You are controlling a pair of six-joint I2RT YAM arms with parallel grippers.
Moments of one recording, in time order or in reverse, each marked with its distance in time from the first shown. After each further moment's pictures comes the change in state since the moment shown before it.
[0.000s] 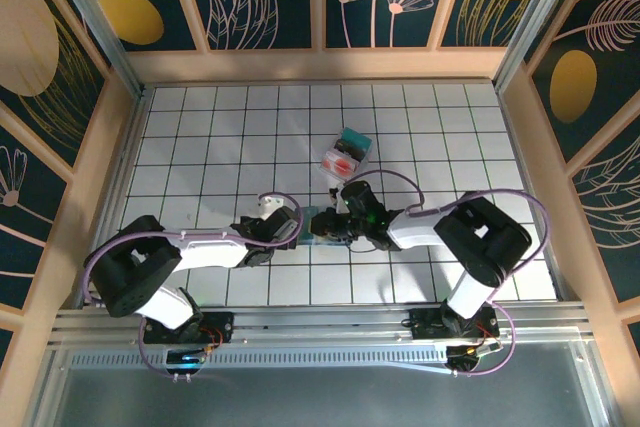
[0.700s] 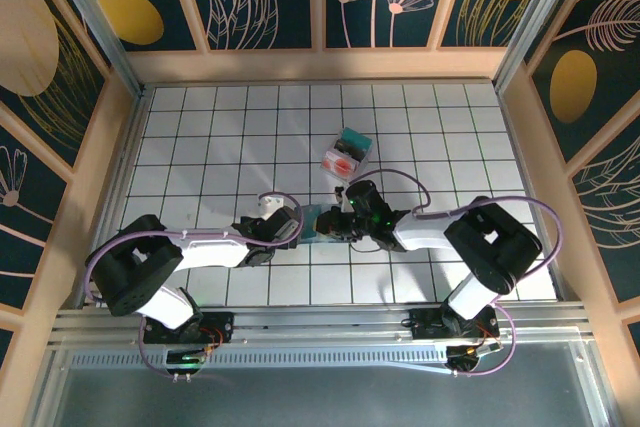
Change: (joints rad) left arm -0.002 0.006 0.004 -0.003 -0.008 -0.011; right arm -0.013 -0.049 -0.010 -0.076 0.044 -0.009
